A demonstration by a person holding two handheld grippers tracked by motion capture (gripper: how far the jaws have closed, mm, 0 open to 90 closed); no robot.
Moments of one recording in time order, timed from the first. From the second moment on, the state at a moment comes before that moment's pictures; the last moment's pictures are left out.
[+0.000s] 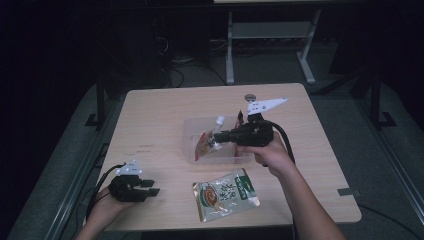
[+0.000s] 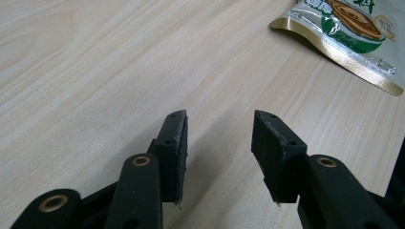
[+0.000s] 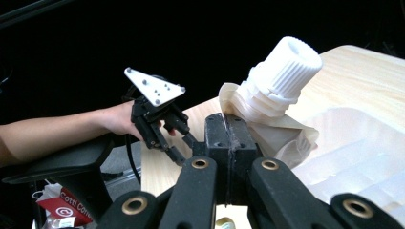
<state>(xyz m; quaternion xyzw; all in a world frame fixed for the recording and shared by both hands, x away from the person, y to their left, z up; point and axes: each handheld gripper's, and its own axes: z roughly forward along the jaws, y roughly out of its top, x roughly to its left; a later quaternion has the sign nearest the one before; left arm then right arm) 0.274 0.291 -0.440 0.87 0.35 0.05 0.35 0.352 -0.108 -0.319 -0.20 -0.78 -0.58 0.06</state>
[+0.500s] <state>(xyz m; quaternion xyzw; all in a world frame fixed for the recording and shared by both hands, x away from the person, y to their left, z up) 0.274 0.292 -0.440 0.87 0.34 0.04 0.35 0.390 -0.139 -0.313 -0.24 -0.80 -0.55 0.04</state>
